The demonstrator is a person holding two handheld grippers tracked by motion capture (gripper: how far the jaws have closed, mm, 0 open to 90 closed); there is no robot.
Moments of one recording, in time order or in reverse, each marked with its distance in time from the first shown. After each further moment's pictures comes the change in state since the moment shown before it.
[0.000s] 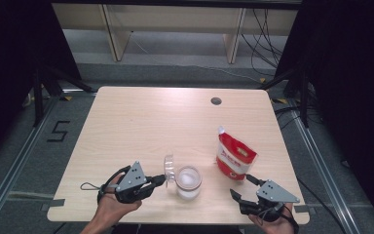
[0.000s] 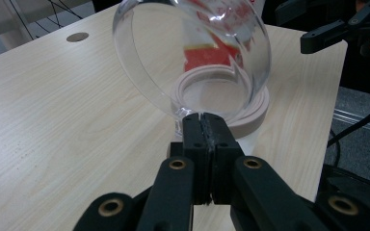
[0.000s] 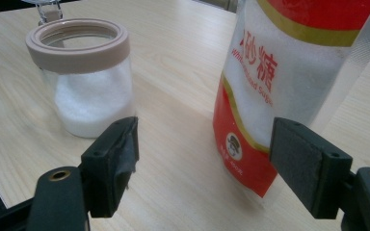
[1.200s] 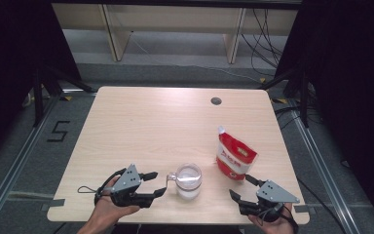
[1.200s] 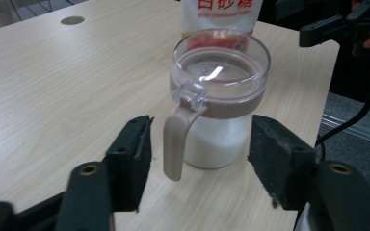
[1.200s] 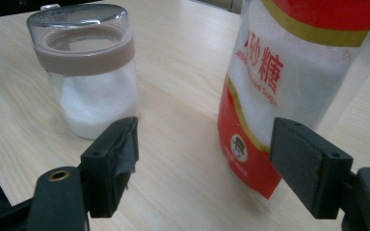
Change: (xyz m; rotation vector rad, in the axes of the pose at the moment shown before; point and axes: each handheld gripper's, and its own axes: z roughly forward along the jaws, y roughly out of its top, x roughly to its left) left arm 0.005 -0.017 -0.006 0.008 -0.016 -0.067; right arm 0.002 0.000 0.000 0.000 0.016 0.021
